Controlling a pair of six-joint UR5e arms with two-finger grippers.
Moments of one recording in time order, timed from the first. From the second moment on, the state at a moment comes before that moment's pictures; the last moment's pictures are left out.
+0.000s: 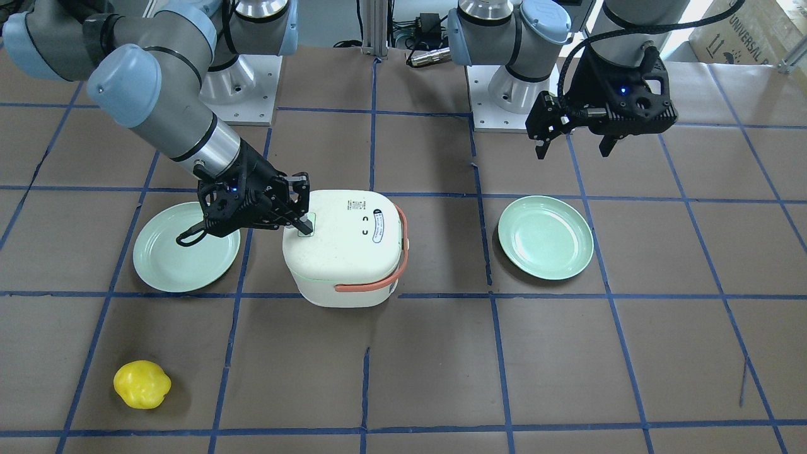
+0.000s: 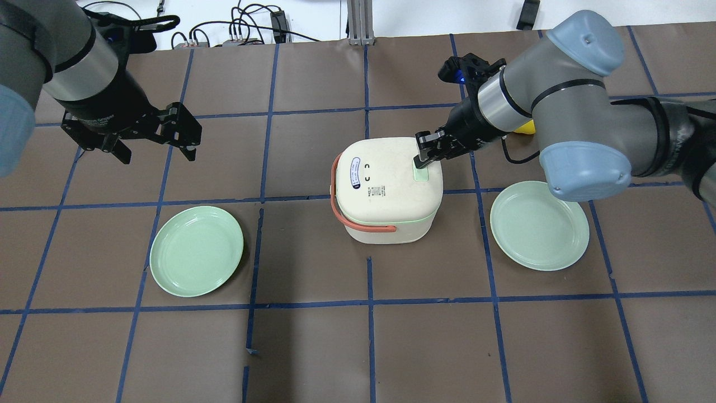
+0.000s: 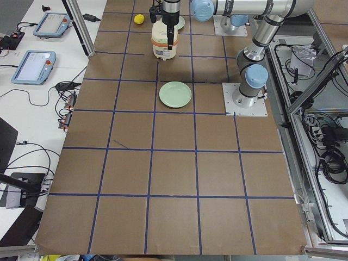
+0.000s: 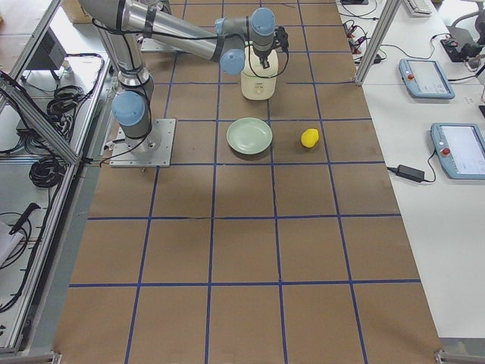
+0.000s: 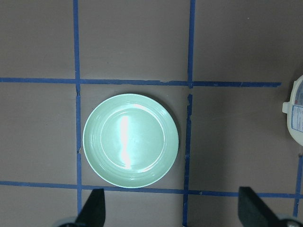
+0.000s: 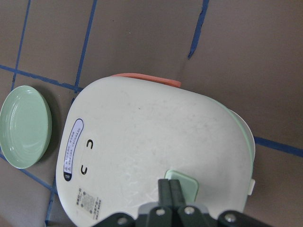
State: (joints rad) left arm -1.51 -1.48 -1.67 -1.53 1.62 0.03; right arm 1.58 -1.50 1.89 -2.06 -1.05 -0.21
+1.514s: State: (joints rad) left arm -1.51 -1.48 -1.67 -1.53 1.62 0.03; right arm 1.58 -1.54 1.44 -1.59 -1.40 -0.02
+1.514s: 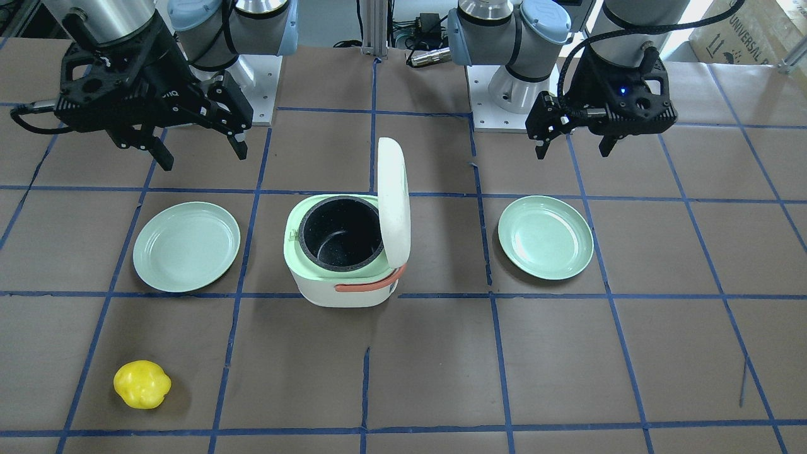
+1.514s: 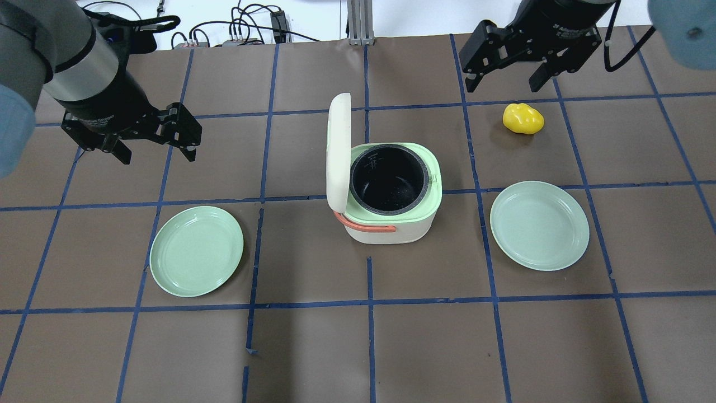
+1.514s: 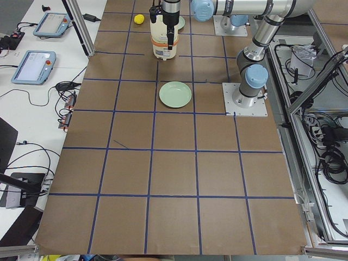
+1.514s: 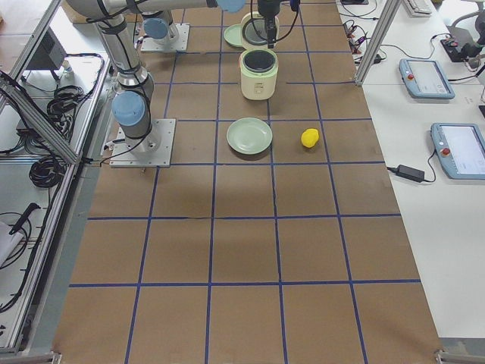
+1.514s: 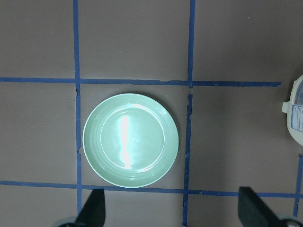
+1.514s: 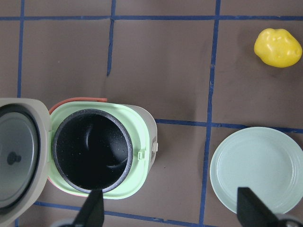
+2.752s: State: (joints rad) left arm -1.51 -1.48 -1.67 -1.53 1.62 0.03; right arm 1.58 -1.49 1.47 -1.58 -1.56 0.08
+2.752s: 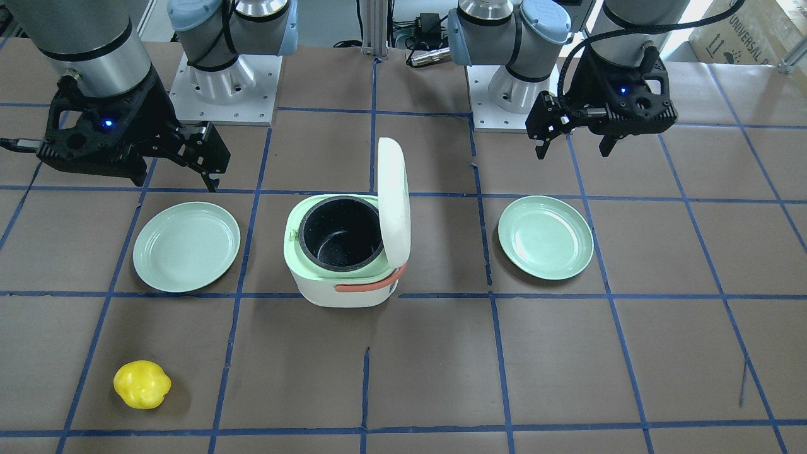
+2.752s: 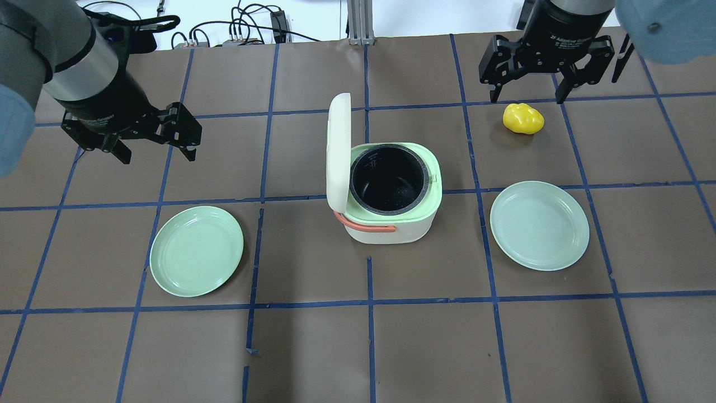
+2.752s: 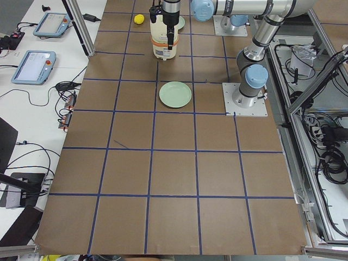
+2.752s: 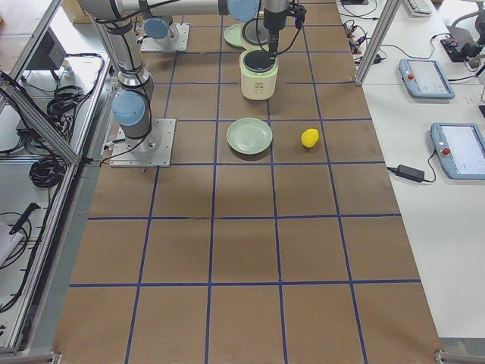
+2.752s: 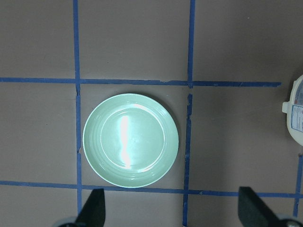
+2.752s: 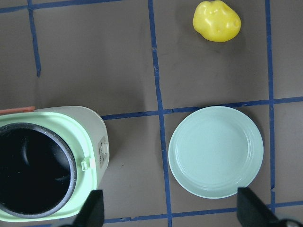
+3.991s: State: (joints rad) left arm -1.51 -1.48 -1.67 -1.53 1.62 0.03; right arm 1.58 -1.53 1.53 -1.59 -1.50 0.08
